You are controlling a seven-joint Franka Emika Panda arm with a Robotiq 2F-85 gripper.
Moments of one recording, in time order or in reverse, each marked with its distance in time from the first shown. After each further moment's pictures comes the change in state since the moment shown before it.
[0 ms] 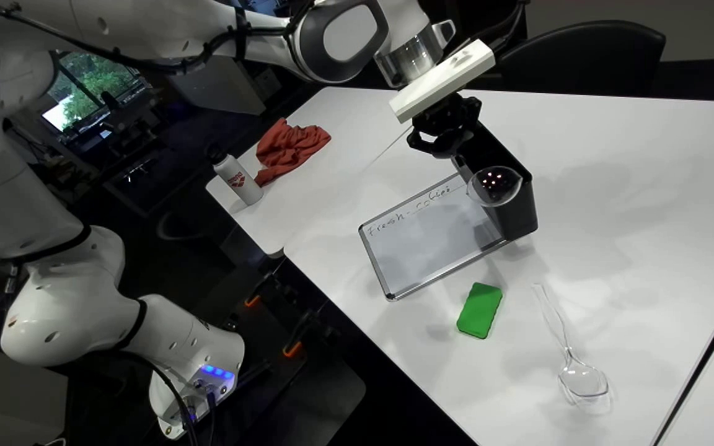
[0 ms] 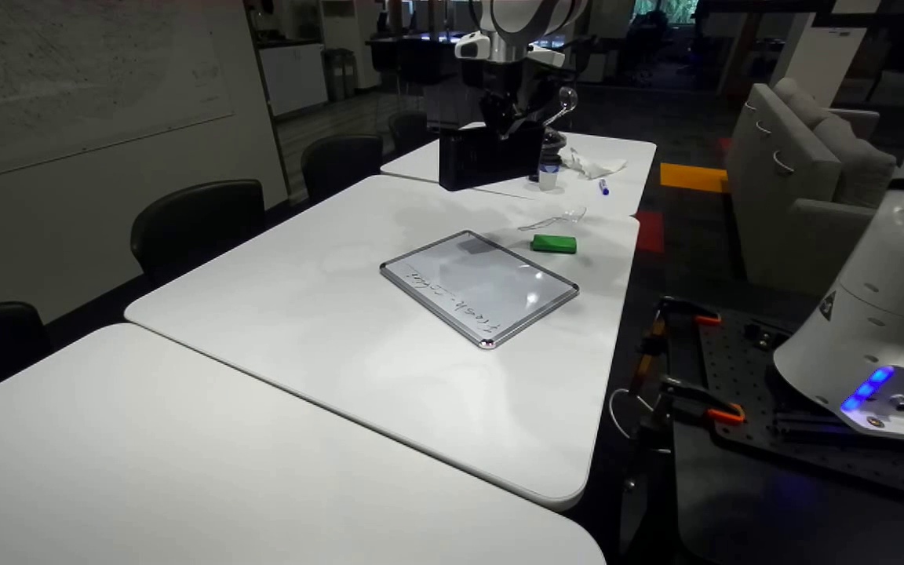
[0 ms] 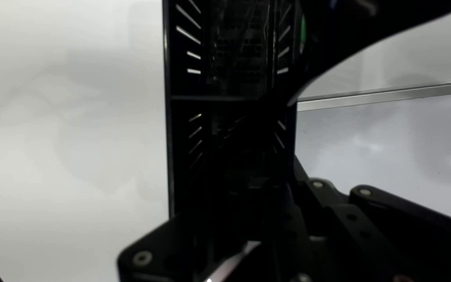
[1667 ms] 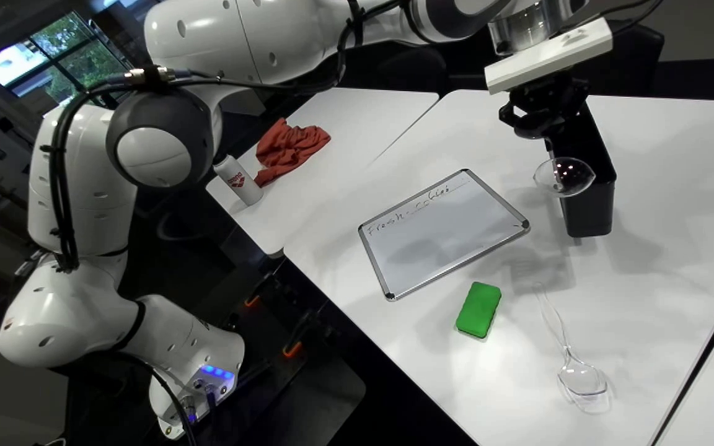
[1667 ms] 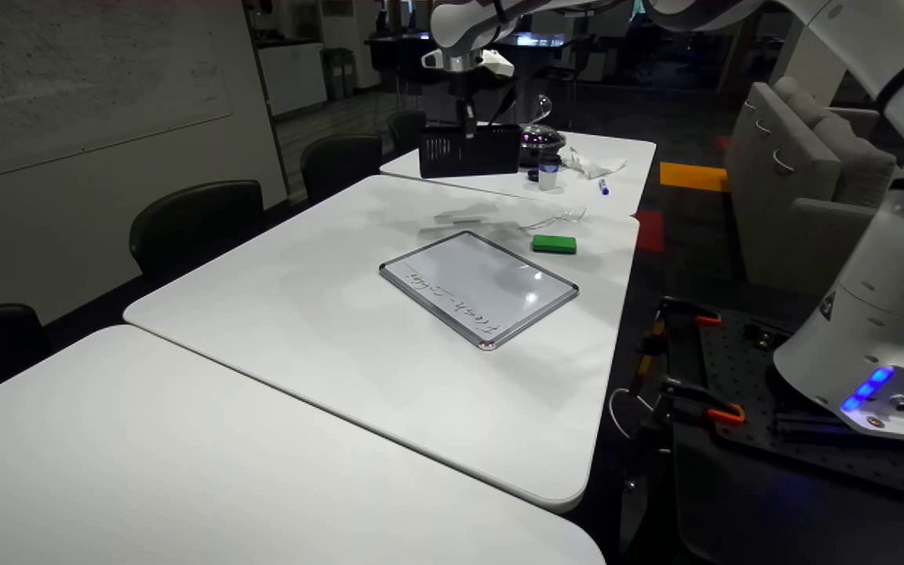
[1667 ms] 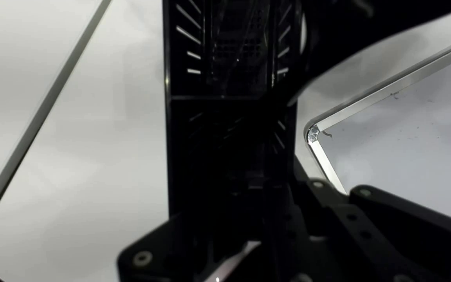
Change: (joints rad) arm -0.068 0.608 0.006 0.947 0.034 -0.417 0.276
